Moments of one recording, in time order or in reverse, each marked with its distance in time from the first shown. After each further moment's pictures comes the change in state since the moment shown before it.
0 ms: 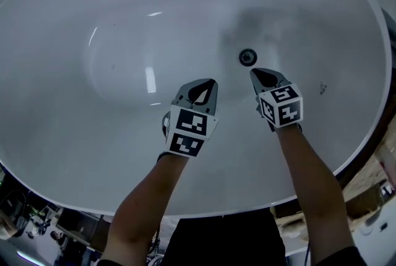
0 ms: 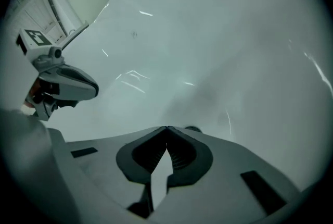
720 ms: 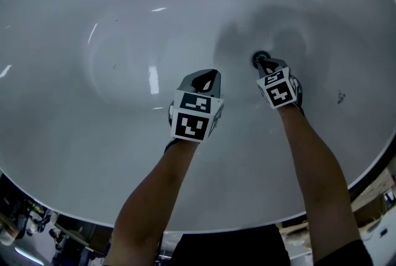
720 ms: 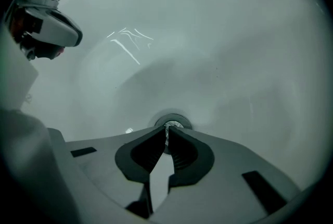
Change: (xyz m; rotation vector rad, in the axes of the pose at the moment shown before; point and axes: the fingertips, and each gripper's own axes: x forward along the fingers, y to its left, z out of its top) left arm 0.049 0.049 -0.035 -0.136 0.040 0.039; right arm 0.100 -0.043 -0.043 -0.277 0.198 -0.121
